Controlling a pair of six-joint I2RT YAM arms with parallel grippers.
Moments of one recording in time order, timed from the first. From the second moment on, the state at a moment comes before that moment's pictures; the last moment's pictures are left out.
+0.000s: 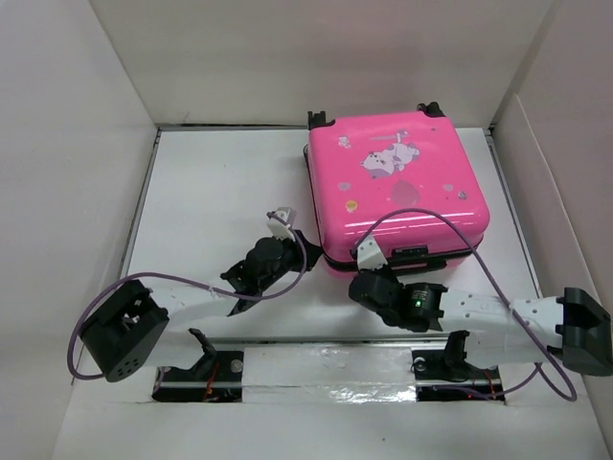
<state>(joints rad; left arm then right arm) -0.85 1.28 0.42 0.56 -0.08 -0.69 1.22 1.10 0.64 -0.40 0.80 0.38</state>
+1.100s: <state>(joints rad) -0.67 1.20 0.54 0.49 -0.11 -0.76 1.33 0.80 0.57 -0.21 0.57 0.42</state>
